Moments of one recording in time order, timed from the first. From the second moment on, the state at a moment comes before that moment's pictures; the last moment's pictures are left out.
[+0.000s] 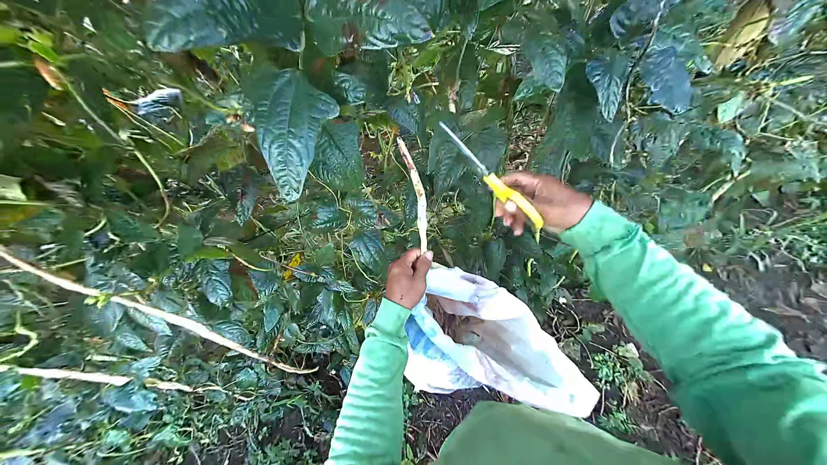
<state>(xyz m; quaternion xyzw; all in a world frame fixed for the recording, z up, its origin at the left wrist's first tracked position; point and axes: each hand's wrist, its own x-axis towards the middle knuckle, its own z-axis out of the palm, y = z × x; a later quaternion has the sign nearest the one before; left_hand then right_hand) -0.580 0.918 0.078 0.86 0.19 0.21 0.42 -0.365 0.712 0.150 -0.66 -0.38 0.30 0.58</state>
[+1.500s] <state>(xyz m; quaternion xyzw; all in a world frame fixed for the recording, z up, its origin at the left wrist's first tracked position) -0.669 0.738 0.041 0.93 -0.01 0.05 0.35 -0.589 0.498 0.044 -0.64 -0.23 0.14 0.72</state>
